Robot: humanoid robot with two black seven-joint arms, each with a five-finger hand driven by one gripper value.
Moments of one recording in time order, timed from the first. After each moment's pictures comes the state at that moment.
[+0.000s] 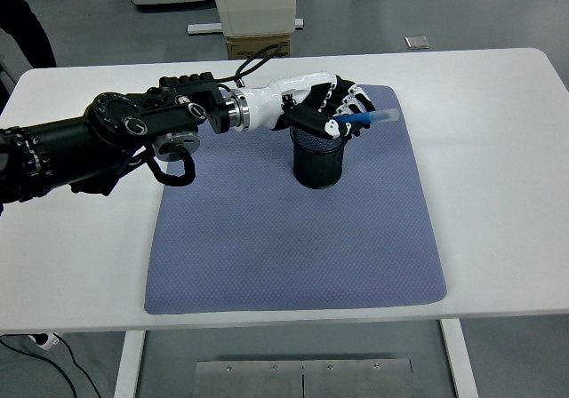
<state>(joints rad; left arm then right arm) -1.42 0.09 0.38 -0.75 0.04 -0.34 -0.45 0.00 0.00 0.52 0.25 0.29 0.07 0.01</state>
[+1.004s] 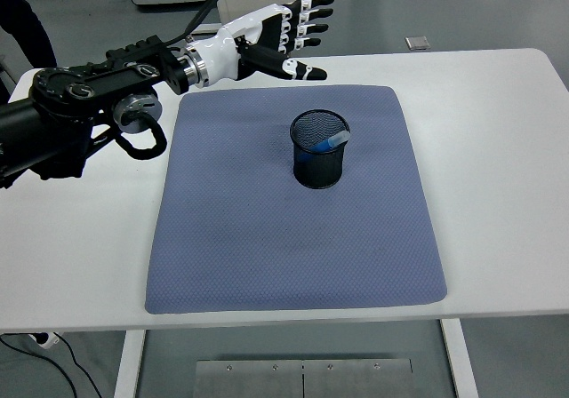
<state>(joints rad) -1.41 0.22 0.25 -0.73 -0.03 -0.34 -0.45 0.00 0.00 0.52 0.25 0.29 0.07 0.01</state>
